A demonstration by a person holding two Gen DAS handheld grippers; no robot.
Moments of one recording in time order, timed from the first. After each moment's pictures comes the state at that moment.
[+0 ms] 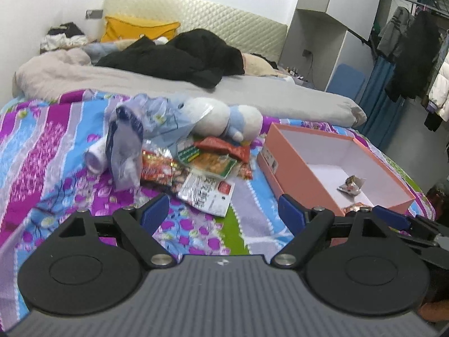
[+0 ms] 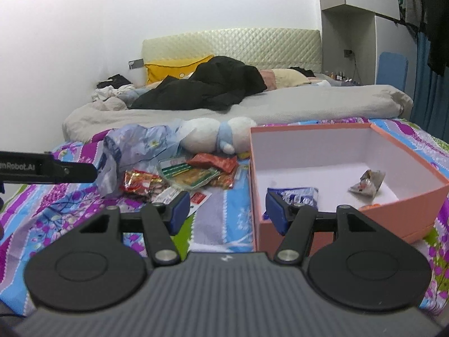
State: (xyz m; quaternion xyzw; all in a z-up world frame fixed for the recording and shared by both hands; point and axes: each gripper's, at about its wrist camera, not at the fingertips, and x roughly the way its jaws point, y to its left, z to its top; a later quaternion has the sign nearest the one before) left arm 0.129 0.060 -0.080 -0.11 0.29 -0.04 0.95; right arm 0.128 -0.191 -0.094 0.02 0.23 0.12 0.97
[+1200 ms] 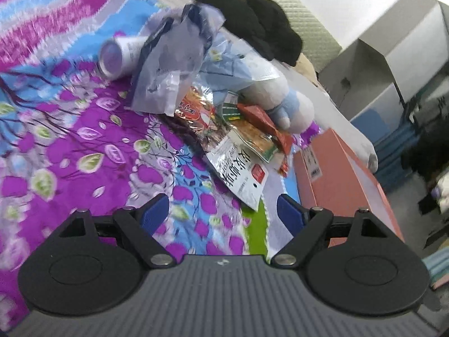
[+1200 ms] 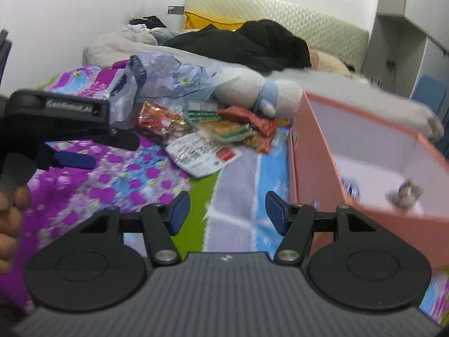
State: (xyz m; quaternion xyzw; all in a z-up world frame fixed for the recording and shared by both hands) left arm 0.215 0.125 -0.207 -0.34 0.33 -0.01 0.88; right arm 0.178 -0.117 -0.154 -0.14 0.26 0.17 0.94
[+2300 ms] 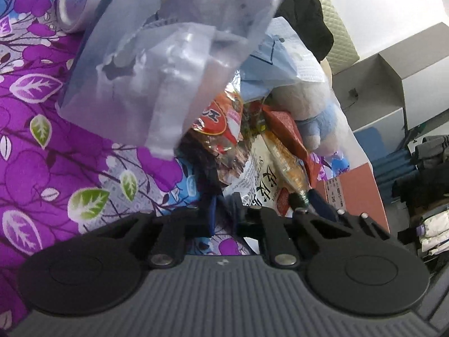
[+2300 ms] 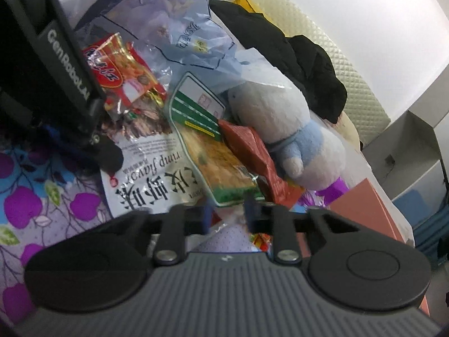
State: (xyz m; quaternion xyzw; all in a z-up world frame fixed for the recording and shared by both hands) left arm 0.336 0.144 -0.275 -0.43 0.35 -0.02 0.83; right arm 0.321 -0.022 -0.227 -0.39 0.20 0.16 0.89
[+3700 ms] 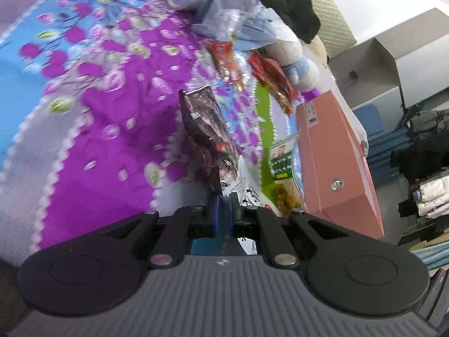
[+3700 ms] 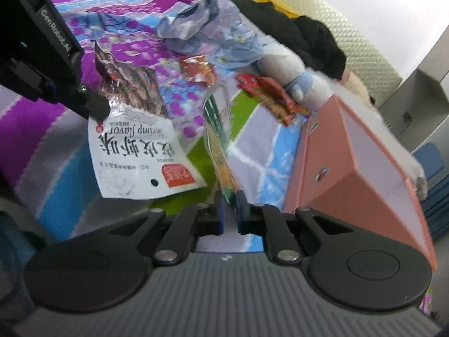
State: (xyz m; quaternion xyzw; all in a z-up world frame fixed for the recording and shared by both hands) left arm 0.072 0.129 -0.223 -0.41 0.38 -0.01 0.83; right arm 0.090 -0.104 -0.180 -0.32 0.30 0.20 0.87
